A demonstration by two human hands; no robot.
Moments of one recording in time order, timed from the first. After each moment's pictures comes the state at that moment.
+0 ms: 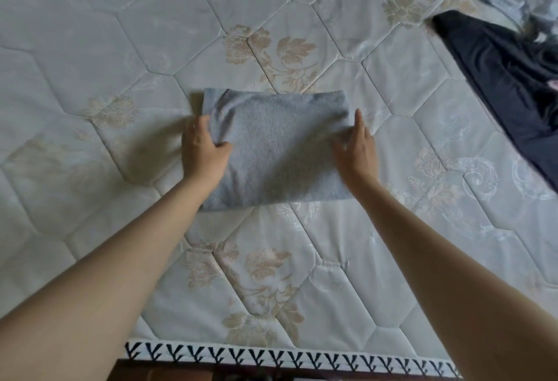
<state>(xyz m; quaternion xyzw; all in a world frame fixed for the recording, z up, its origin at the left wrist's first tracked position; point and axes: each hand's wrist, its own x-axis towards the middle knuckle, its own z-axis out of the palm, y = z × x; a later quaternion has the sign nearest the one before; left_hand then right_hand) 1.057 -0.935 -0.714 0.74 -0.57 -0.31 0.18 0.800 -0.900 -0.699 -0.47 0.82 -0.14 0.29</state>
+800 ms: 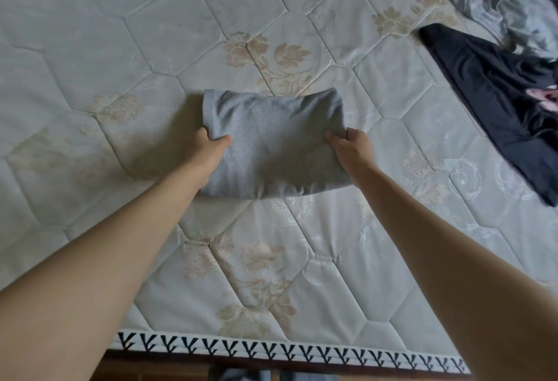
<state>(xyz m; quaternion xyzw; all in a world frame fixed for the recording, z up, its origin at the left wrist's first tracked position) 1.052 -0.935 -0.696 0.74 -0.34 -0.54 0.18 0.795 -0.908 -0.678 -0.38 0.82 -0.18 0.39</state>
